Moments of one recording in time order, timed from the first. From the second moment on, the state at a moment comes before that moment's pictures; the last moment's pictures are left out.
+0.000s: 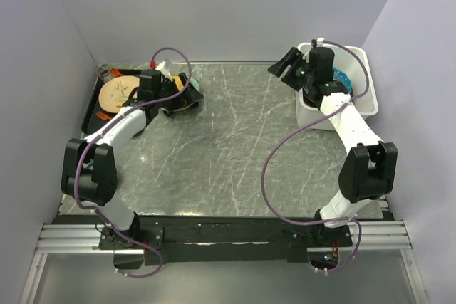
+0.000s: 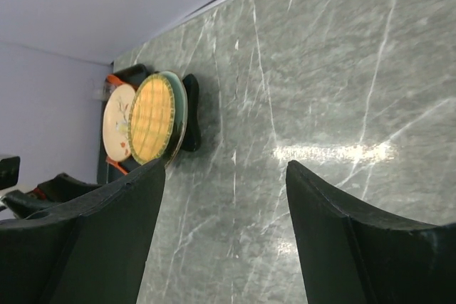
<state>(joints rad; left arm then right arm) -0.23 1.63 1.19 -0.06 0.36 -0.62 0.11 1.62 1.42 -0.20 -0.27 0.71</state>
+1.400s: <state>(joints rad) 0.04 1.75 1.12 -0.09 0.29 -0.74 0.17 1.69 1.43 -0.22 -0.26 0.68</state>
